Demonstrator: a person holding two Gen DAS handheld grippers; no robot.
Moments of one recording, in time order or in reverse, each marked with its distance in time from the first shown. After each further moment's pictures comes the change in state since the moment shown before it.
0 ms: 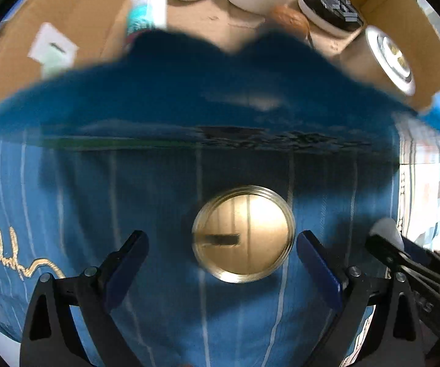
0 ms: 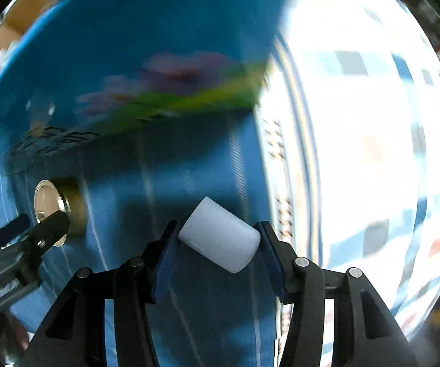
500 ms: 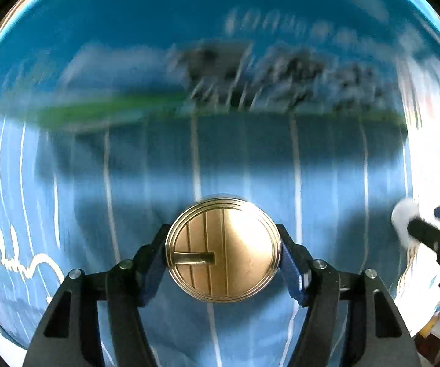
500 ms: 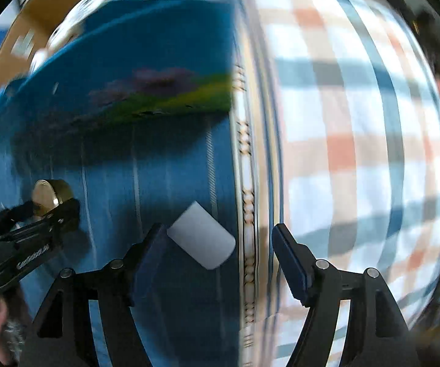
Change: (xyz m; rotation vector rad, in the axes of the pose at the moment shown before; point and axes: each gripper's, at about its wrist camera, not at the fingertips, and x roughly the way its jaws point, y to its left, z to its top) left arm 0.015 -0.015 -0.034 0.077 -0.010 0.046; right arm -0.013 -0.005 -0.013 -0.189 -0.046 -0.070
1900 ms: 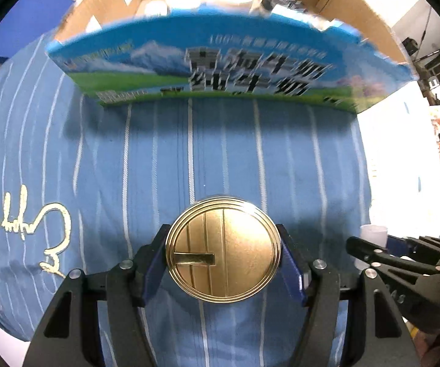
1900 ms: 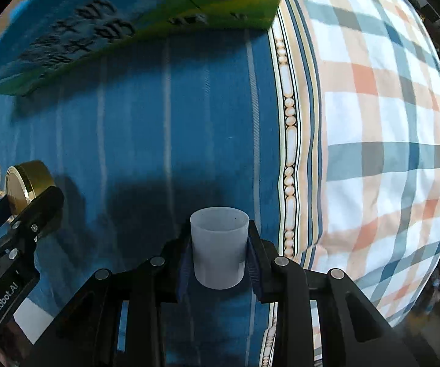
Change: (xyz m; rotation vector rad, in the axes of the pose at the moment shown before) left arm -0.048 0.003 -0.060 -0.020 -0.077 -0.056; right arm 0.017 0.007 -0.122 0.047 0.128 0.024
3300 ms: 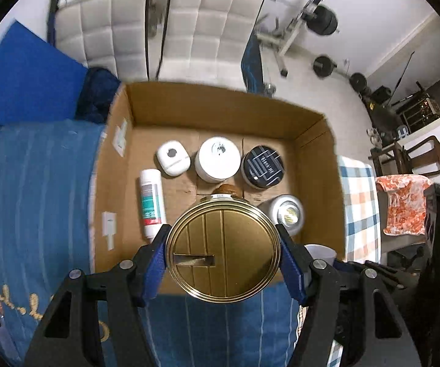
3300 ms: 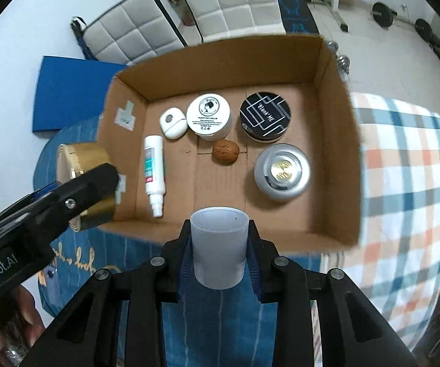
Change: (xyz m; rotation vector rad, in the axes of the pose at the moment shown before) left arm -0.130 0.031 0.175 -0.043 -0.209 -0.186; right arm -0.191 0.092 0.209 -0.057 -0.251 0.206
